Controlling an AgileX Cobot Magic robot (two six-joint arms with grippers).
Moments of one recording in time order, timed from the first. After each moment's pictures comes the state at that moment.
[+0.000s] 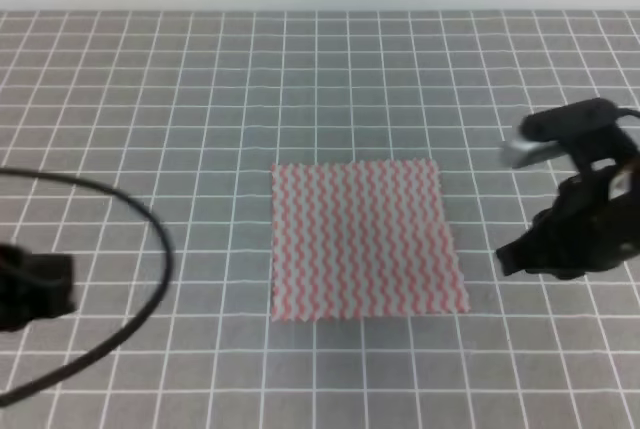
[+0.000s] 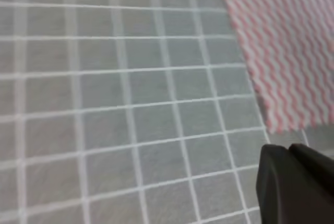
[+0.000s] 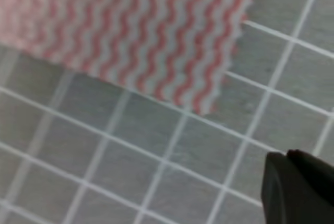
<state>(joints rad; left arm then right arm) -0.09 0.85 -0.64 -0.49 0.70 0.36 0.36 1.40 -0.97 0.25 0.79 -0.14</state>
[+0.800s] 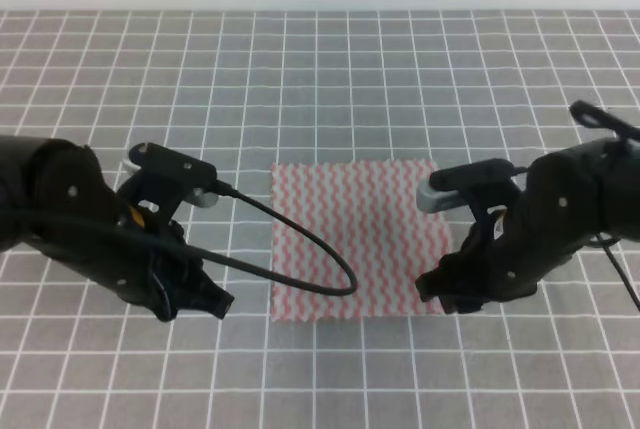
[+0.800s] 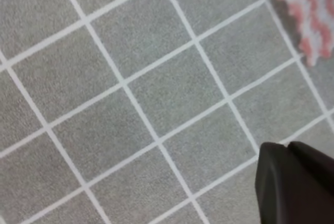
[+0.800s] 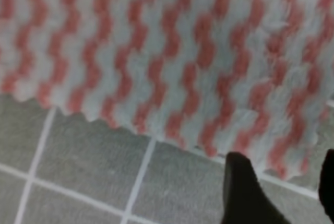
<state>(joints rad) -0.44 1.48 -0.92 -0.20 0.70 0.29 0.51 1.73 -1.05 0.10 0.66 0.11</state>
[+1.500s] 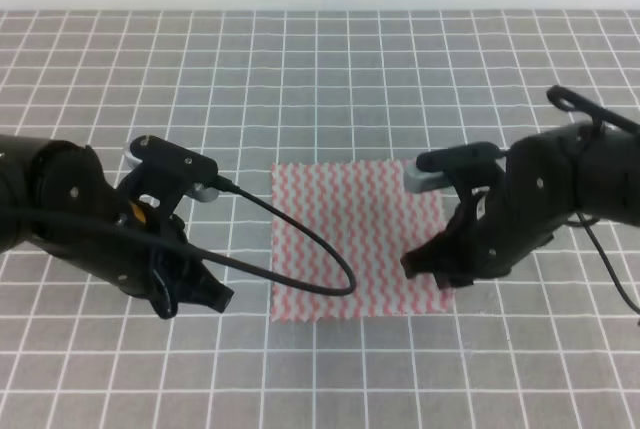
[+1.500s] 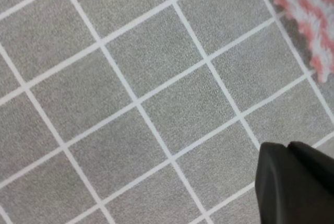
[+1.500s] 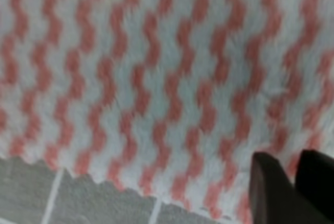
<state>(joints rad) -0.44 1.49 -0.92 -0.17 0.67 0.32 0.51 1.81 -1.14 0.09 0.66 0.13</state>
